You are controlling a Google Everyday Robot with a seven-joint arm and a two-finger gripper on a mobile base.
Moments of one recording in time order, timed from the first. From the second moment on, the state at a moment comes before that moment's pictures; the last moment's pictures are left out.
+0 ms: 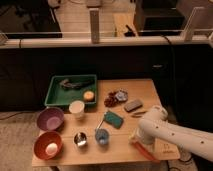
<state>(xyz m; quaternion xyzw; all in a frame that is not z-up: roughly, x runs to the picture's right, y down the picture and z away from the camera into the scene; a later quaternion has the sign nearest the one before) 0.185 0.288 0.760 -0.28 -0.18 -0.49 0.81</state>
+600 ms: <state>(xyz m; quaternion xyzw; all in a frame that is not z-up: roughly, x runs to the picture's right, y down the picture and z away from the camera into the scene) 0.187 0.310 0.768 -0.27 -0.19 -0.54 0.77</state>
